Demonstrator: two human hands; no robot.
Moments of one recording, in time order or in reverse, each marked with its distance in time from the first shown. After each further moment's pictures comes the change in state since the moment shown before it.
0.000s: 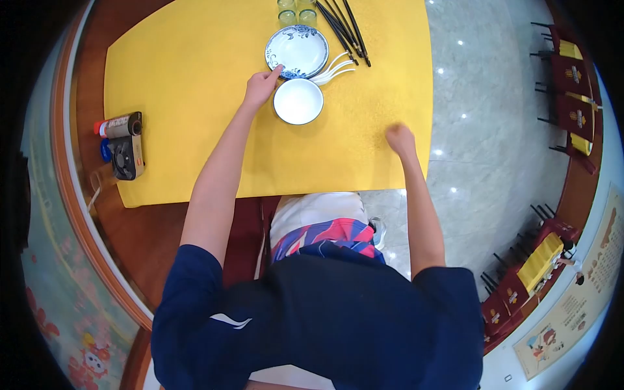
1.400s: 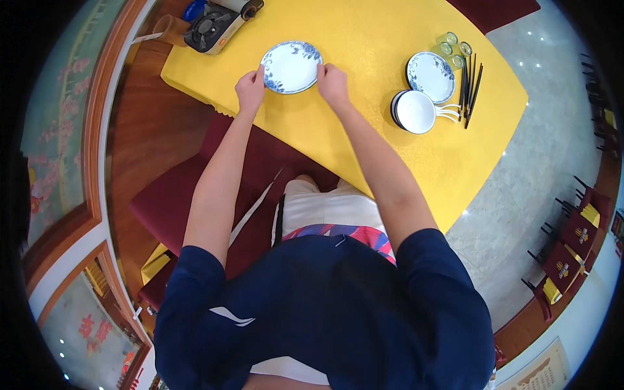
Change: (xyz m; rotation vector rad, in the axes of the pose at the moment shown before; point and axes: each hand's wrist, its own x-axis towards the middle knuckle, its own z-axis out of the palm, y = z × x) left_hand -0.196 -0.190 -0.161 -0.188 0.927 -0.063; right_hand -0.076 -0.419 0.170 0.330 -0.212 -0.757
